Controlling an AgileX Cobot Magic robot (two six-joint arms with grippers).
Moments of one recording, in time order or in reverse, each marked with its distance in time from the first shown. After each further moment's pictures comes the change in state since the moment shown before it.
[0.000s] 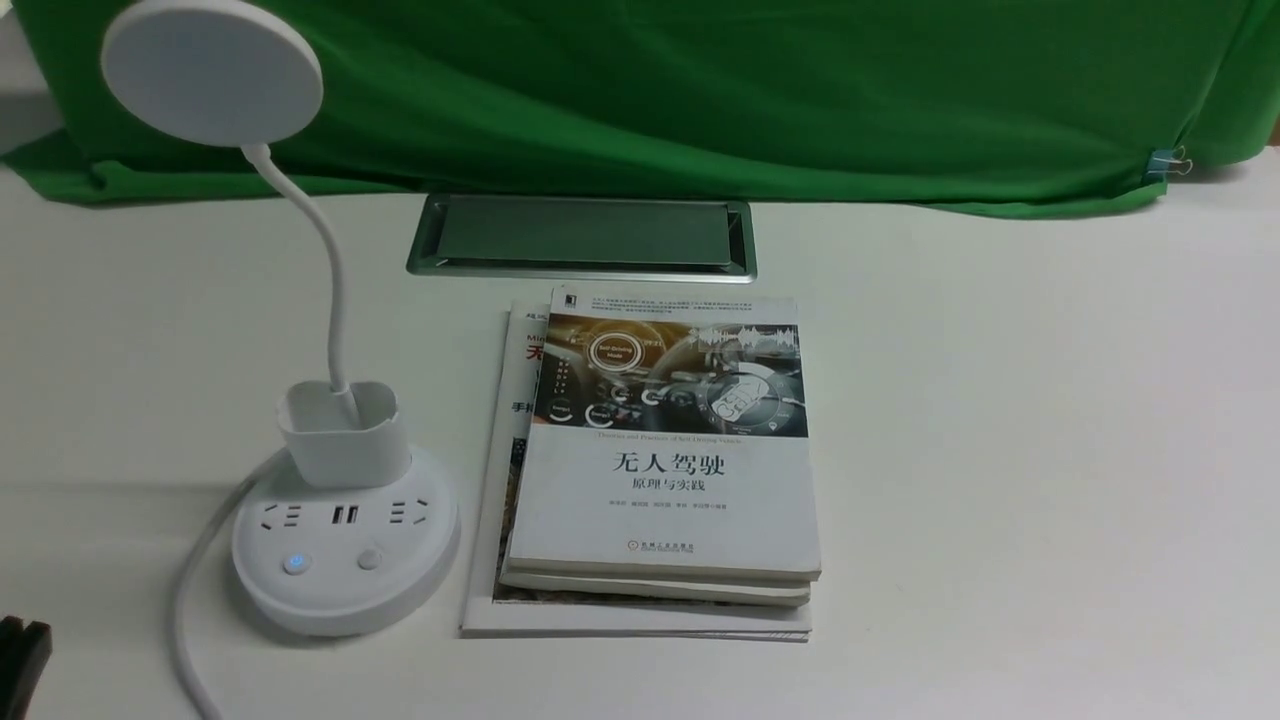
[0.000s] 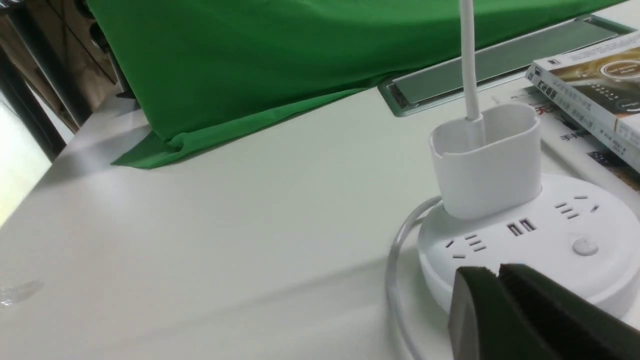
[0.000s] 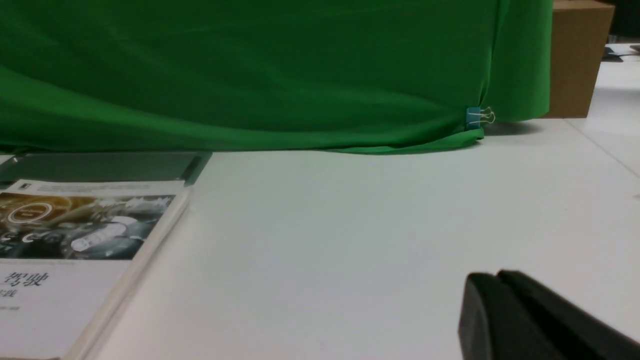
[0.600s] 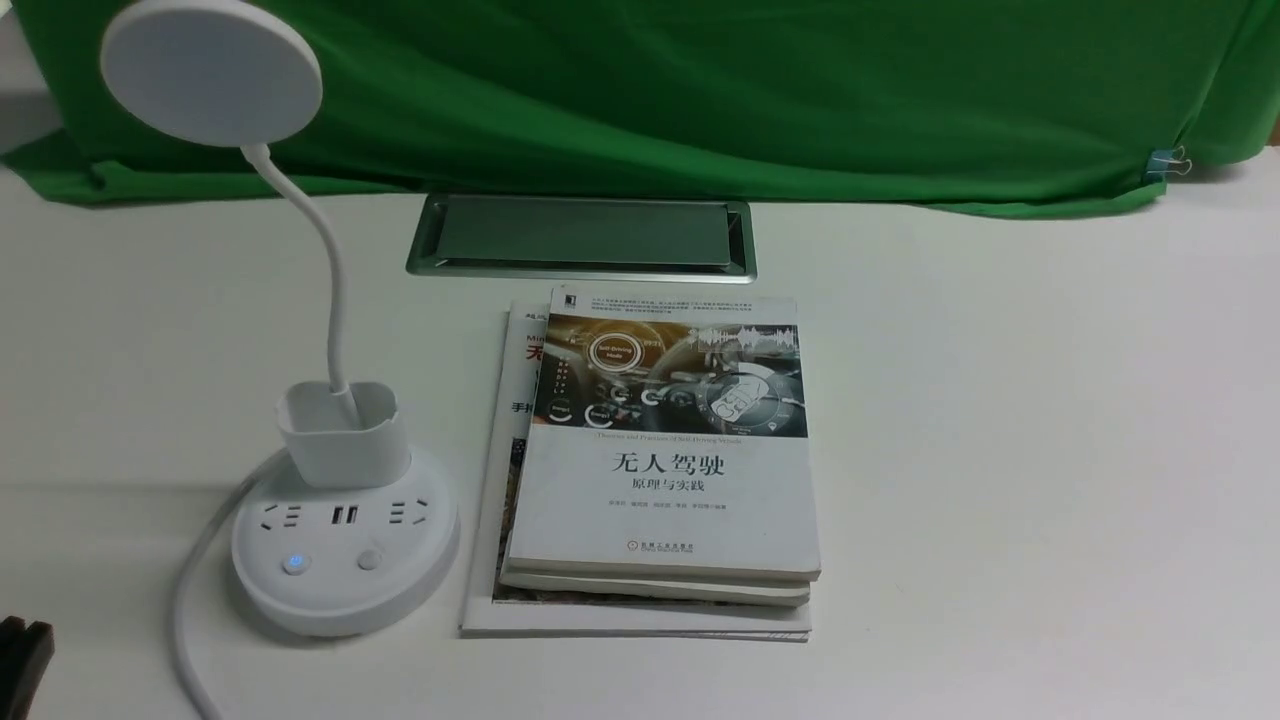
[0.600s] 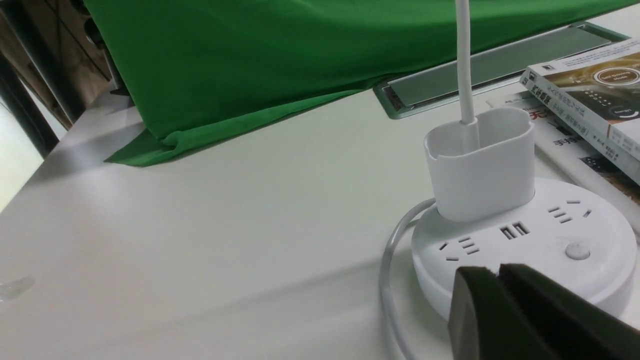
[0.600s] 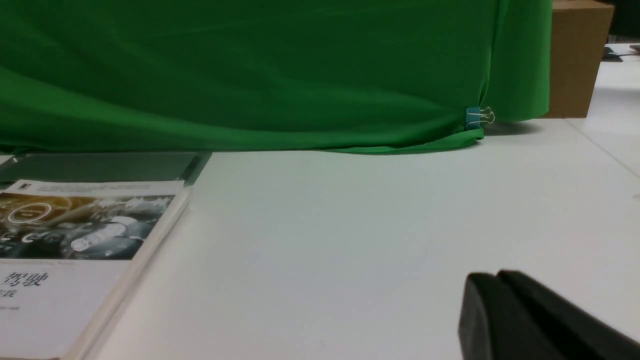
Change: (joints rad) right arm 0.000 0.000 0.000 0.000 0.000 0.000; left arm 0.000 0.000 0.000 -0.008 0.000 0.000
